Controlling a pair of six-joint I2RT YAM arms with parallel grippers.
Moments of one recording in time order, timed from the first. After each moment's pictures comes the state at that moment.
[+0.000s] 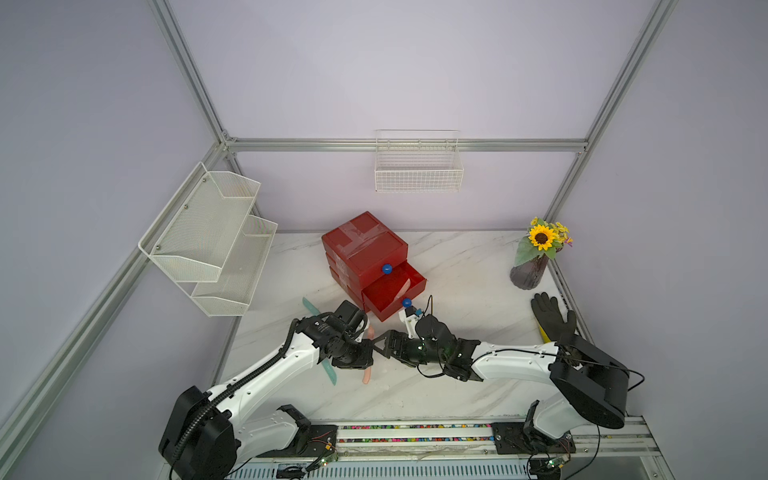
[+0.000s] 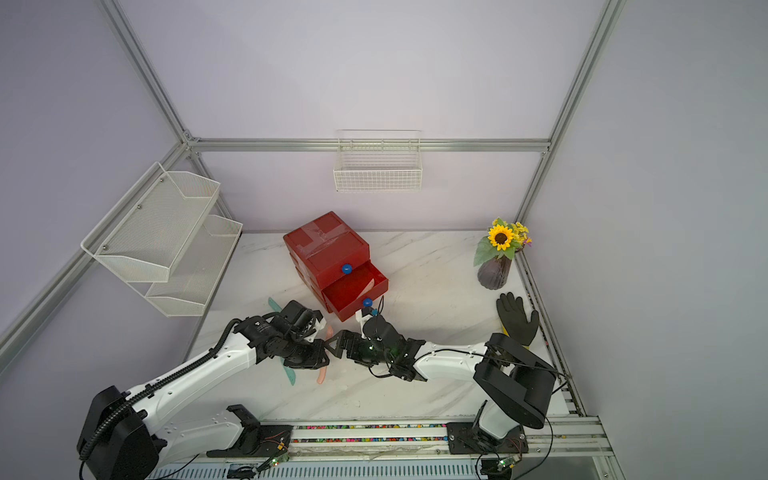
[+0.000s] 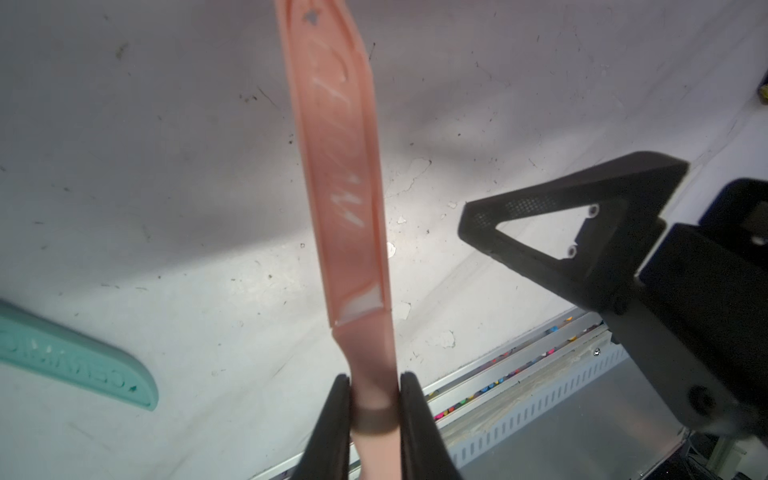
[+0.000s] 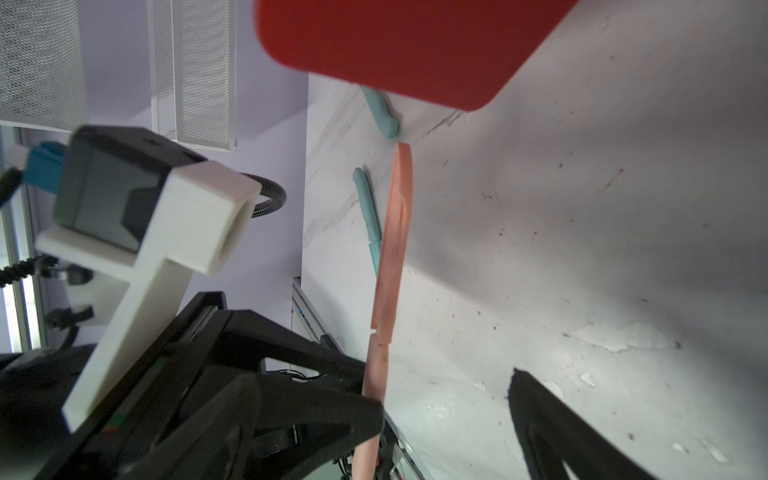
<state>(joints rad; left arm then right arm) -0.61 1.16 0.82 -0.89 0.27 -0.55 0.99 1.58 0.72 0.39 -0.23 1.19</state>
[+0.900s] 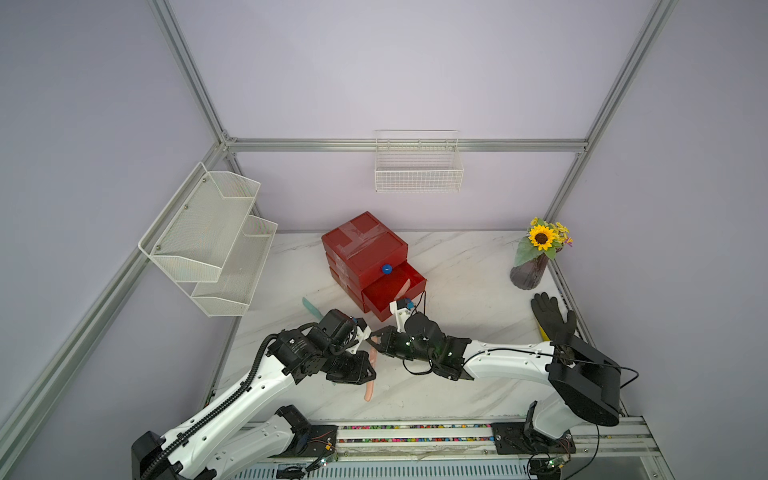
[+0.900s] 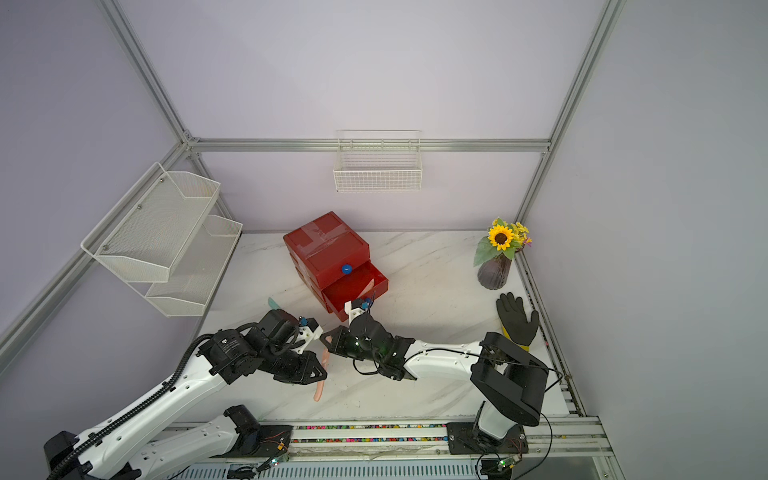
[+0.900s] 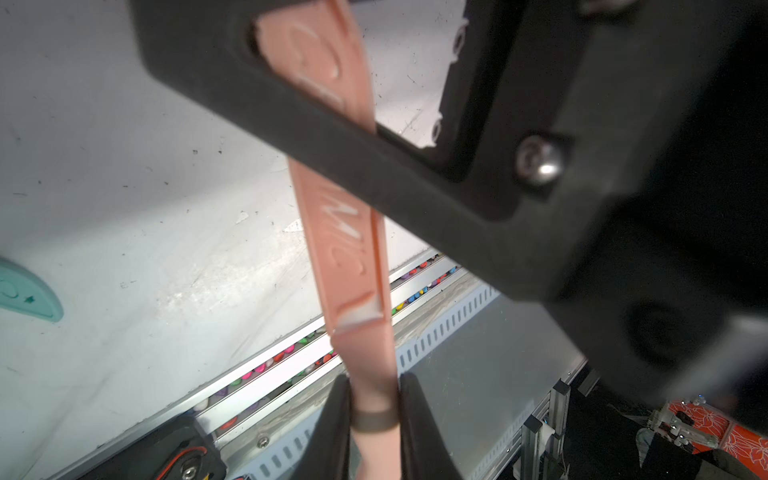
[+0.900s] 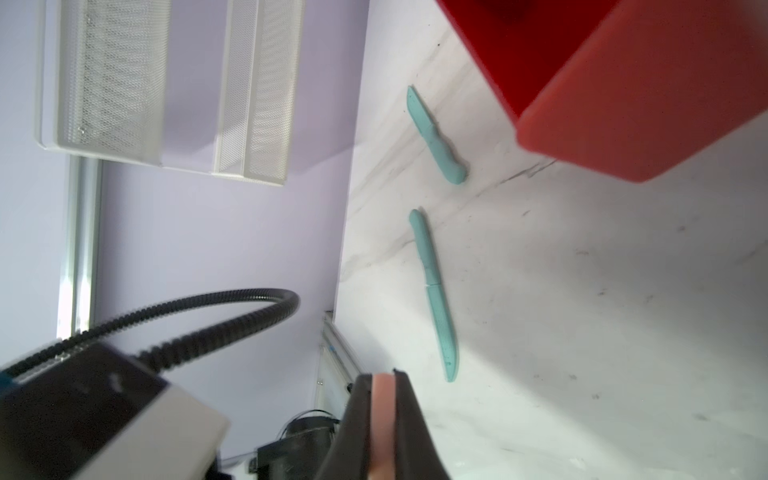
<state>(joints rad) -0.69 0.94 0.86 -1.04 0.42 -0.60 1.05 1.60 0.84 0.41 -0.10 1.20</state>
